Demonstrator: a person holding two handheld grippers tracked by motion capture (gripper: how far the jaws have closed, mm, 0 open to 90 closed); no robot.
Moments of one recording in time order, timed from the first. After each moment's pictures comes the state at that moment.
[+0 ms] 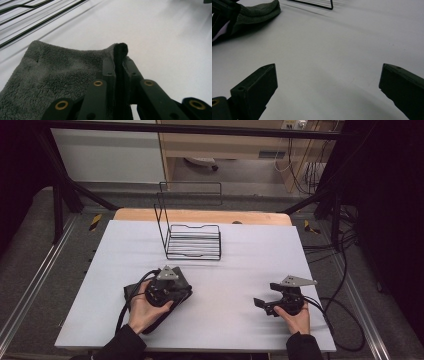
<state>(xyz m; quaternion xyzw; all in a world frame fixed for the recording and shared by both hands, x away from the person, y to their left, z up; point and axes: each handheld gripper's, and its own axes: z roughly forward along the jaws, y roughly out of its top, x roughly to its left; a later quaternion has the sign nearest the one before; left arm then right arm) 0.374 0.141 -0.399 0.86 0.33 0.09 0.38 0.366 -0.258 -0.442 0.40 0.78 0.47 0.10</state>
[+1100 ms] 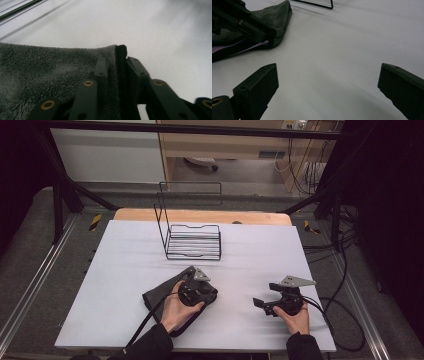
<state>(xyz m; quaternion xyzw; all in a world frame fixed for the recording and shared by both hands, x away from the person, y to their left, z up) 0.391 0.065 -0.428 0.87 0.33 0.06 0.36 0.365 -0.256 -0.443 0.40 0.78 0.47 0.11</state>
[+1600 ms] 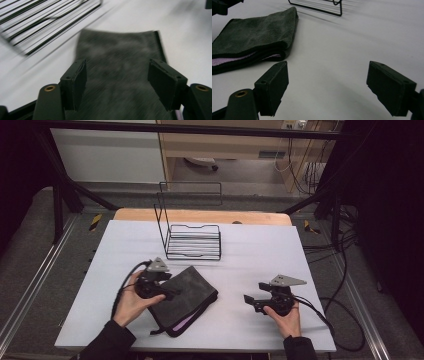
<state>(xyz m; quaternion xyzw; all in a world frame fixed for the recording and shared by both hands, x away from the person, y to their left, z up) 0.390 0.177 -0.383 0.86 0.33 0.10 0.37 0.362 -0.221 -0.432 0.41 0.78 0.47 0.11</state>
